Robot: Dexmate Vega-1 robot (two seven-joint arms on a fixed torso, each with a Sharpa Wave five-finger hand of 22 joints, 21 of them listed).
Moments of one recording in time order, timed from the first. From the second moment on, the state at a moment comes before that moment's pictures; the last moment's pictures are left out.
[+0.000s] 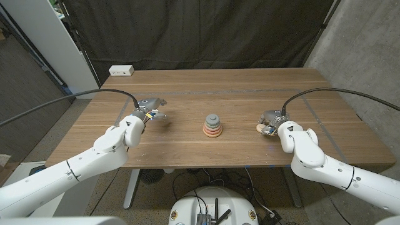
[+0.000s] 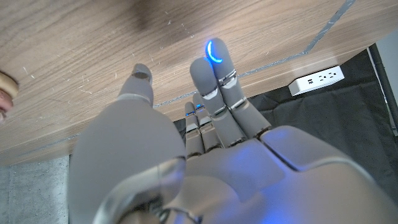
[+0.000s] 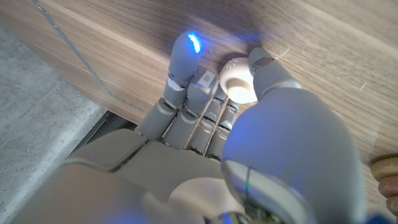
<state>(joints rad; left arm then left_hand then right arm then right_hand) 0.98 1.02 0.59 -2.11 0.53 0.69 0.06 0.92 0.01 0.21 -0.14 0.22 0.41 0.01 0.20 0.20 0.47 -0.11 0.21 0.44 1.00 -0.16 1.44 0.45 0.86 -0.11 1.38 0.18 -0.88 -0.99 -0.85 -2.16 -0.84 -0.96 0.43 0.95 -0.08 0.44 -0.16 0.19 0.69 -0.19 0.32 0.22 0.75 -0.20 0.22 0.26 1.23 -0.22 1.26 1.20 1.15 -0.22 1.36 0.19</state>
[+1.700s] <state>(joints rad) 1.05 1.09 0.50 -2.15 0.45 0.62 0.10 0.92 0.01 0.24 -0.16 0.22 0.43 0.02 0.20 0.20 0.48 -0.10 0.22 0.44 1.00 -0.16 1.44 0.46 0.86 -0.11 1.38 0.18 -0.95 -1.04 -0.74 -2.36 -0.86 -0.96 0.39 0.94 -0.05 0.44 -0.16 0.19 0.74 -0.19 0.34 0.22 0.84 -0.20 0.19 0.29 1.25 -0.22 1.31 1.21 1.18 -0.22 1.37 0.19</state>
